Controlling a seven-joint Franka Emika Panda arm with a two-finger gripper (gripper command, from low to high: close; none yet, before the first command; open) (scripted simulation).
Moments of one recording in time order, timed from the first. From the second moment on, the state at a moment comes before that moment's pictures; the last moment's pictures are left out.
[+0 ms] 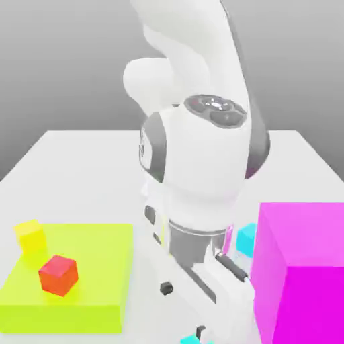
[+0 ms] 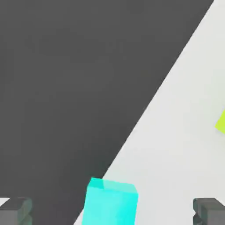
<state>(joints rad) -0.27 0.35 0.32 -2.28 -0.30 2.61 2.17</state>
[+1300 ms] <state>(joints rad) -0.64 0.09 0.20 -2.49 -0.04 2.58 1.89</state>
